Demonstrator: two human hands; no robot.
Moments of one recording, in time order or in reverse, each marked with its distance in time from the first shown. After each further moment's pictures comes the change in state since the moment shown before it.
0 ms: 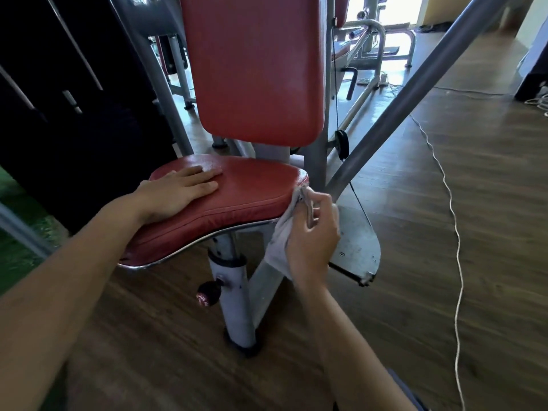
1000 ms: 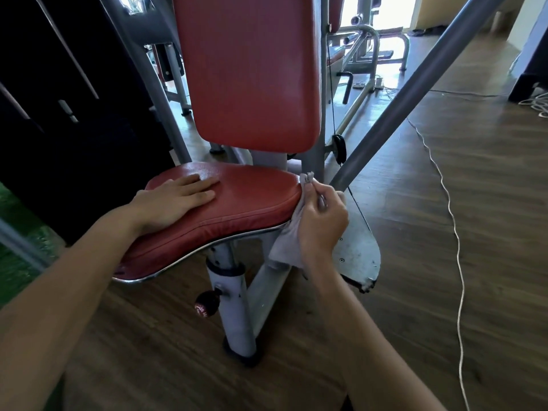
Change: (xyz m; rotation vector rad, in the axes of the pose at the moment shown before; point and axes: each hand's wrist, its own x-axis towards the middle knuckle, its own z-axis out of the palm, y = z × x) left_hand 0.000 0.000 -0.001 -0.014 -0.005 0.006; right_hand 0.044 -0.003 0.010 0.120 0.070 0.079
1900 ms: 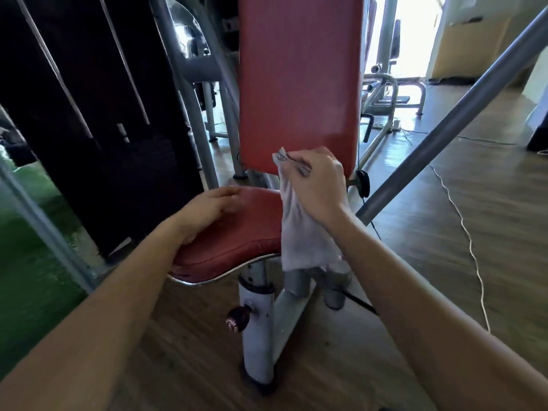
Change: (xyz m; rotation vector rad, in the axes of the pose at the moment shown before) left_hand -0.027 0.001 -0.014 -0.907 0.189 0.058; right_hand 0.020 -0.101 0.054 -0.363 -0.556 -0.469
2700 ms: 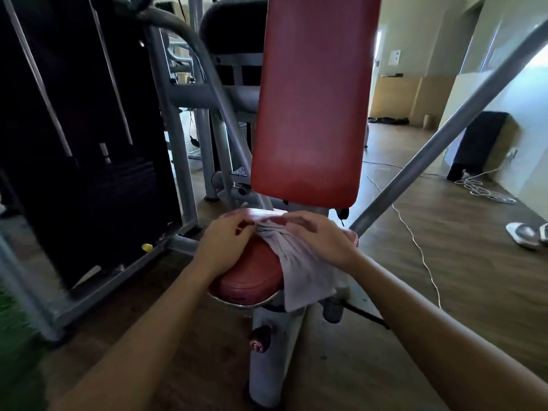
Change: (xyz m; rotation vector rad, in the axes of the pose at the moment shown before) left_hand -0.015 -0.039 -0.043 0.375 0.195 0.452; right_hand -0.047 -0.038 0.032 0.000 -0.370 0.077
